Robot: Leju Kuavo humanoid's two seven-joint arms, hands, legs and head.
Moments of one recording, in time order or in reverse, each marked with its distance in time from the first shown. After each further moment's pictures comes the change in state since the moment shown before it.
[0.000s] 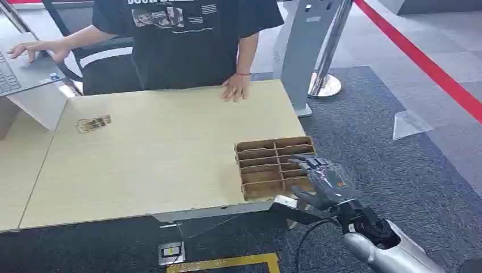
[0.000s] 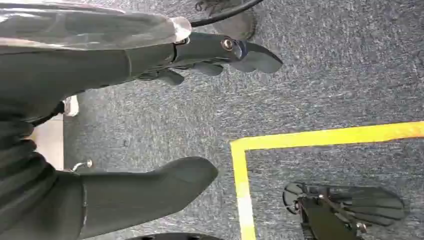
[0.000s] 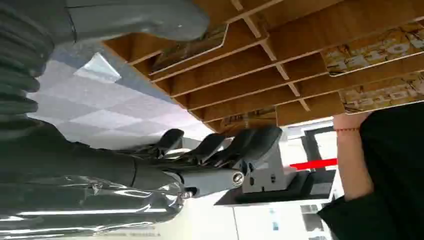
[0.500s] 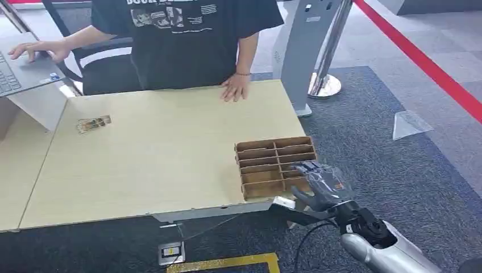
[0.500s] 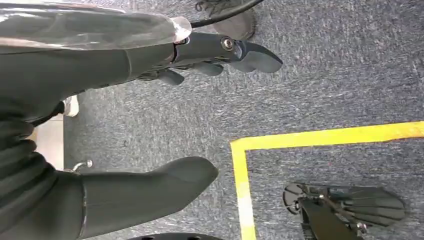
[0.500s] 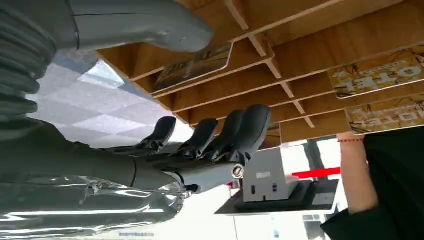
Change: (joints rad) left arm 0.000 0.000 0.000 0.000 0.000 0.000 0.000; right arm -0.013 0.001 0.021 0.053 -0.015 -0.016 -0.002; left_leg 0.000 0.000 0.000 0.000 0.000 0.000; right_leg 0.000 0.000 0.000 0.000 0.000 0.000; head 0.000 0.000
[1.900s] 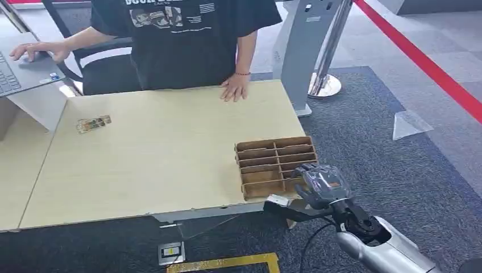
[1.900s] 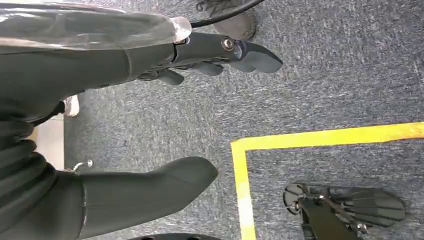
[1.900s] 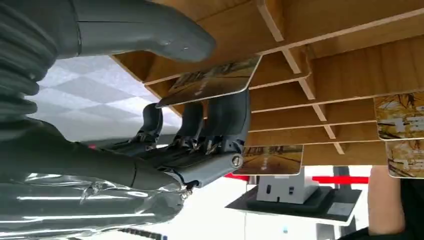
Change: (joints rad) left arm 0.000 0.000 0.000 0.000 0.003 0.004 0.001; right arm -0.037 0.009 0.022 0.052 0.148 0.058 0.118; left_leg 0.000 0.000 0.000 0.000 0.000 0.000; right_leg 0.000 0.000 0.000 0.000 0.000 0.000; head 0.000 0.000
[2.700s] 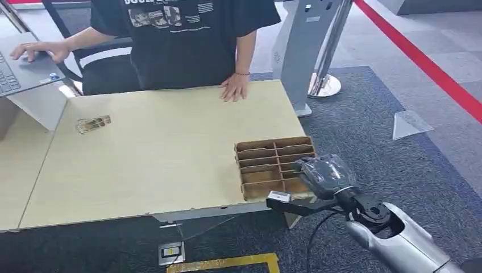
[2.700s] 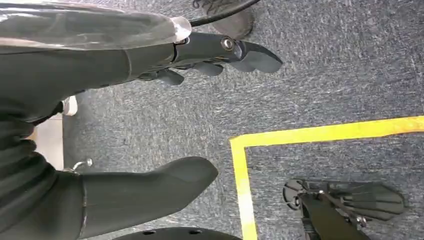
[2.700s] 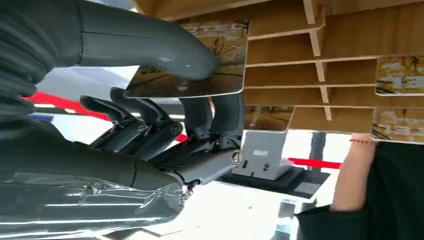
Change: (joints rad) left arm 0.000 -0.003 0.000 0.000 -0.003 -0.018 -0.005; right arm -0.037 -0.046 -0.049 -0.165 0.111 0.241 -0.065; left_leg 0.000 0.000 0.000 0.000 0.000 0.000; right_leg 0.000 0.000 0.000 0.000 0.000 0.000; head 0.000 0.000
